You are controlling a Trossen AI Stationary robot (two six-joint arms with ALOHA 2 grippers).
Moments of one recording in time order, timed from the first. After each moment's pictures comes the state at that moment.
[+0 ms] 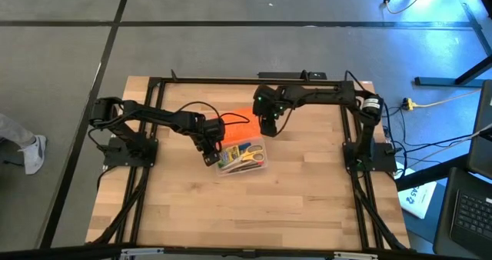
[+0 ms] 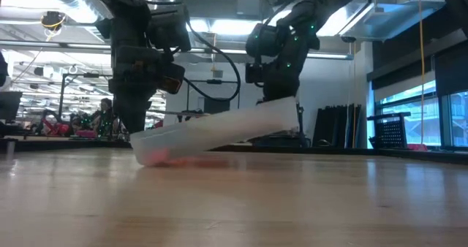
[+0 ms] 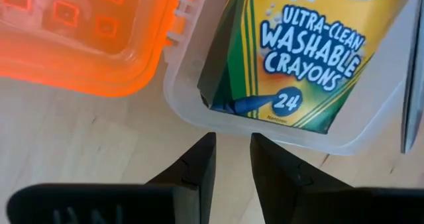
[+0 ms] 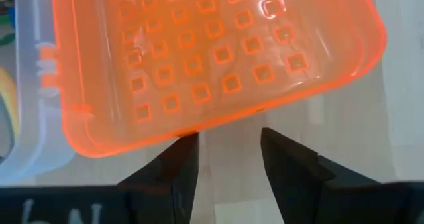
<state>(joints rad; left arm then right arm) 0.14 1.54 0.83 -0.57 0.24 -0.43 -0.35 1.90 1.36 -0.65 -0.13 -0.22</state>
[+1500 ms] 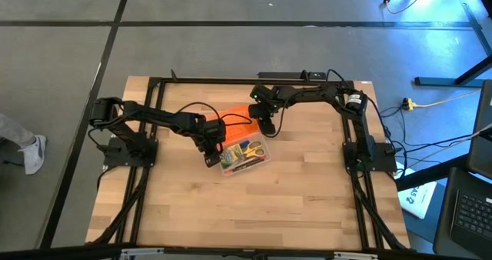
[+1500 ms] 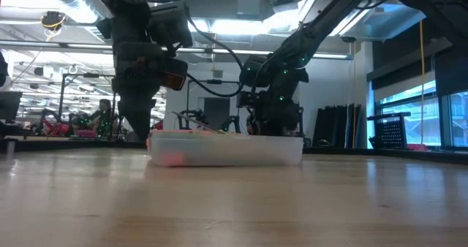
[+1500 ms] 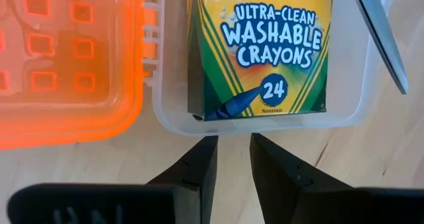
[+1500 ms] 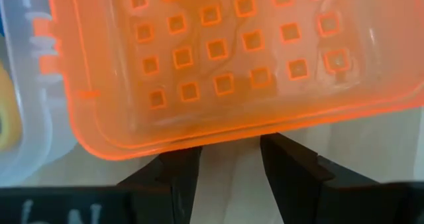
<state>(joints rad) 0.12 1.54 0.83 -0.52 0.25 -0.41 -0.41 2.08 1.36 -0.45 -0.24 -0.58</state>
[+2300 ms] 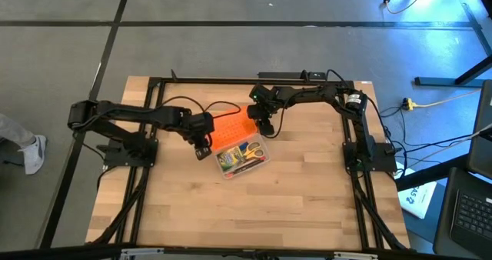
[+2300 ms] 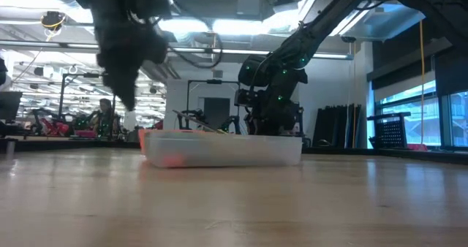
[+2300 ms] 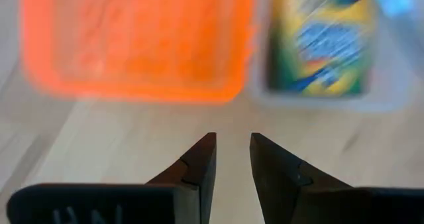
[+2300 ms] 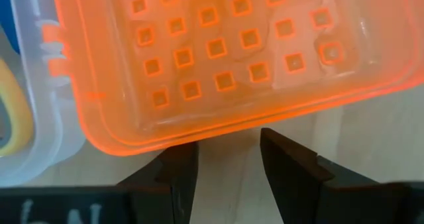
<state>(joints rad) 0.13 1.30 0.83 -0.74 0.06 -0.44 -0.42 2.08 1.36 -0.42 -0.26 -0.58</state>
